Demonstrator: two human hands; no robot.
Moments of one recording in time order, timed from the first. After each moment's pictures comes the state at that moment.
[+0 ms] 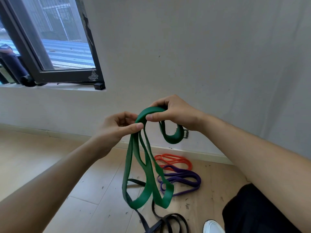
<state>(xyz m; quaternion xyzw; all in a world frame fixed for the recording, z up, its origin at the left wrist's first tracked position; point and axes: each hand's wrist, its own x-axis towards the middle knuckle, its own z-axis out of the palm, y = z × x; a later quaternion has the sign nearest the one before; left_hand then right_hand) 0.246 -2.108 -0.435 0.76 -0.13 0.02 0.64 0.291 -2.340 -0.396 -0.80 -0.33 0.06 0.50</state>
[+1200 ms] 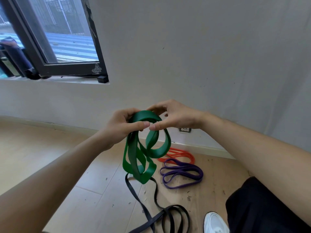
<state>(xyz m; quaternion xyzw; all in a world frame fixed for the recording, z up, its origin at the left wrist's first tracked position) 0.243 -2.113 -0.442 0.82 -0.15 0.02 0.56 0.297 -2.336 -0.421 -0.84 -0.35 0.11 0.40</state>
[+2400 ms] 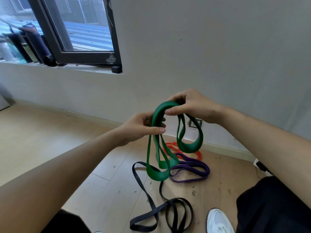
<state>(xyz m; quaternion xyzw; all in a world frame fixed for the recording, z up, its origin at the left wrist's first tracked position) 0.242 -2.109 -0.473 0.80 -0.14 -0.10 0.57 0.295 -2.336 -0.418 -0.82 -0.33 0.09 0.46</state>
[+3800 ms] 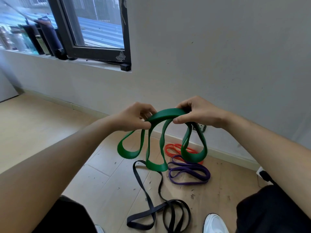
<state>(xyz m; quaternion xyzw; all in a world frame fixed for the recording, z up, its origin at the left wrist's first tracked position) 0.248 -2.078 -0.449 0.91 -0.18 -0.02 0.38 0.291 -2.333 -0.419 -0.85 -0.33 0.13 0.38</state>
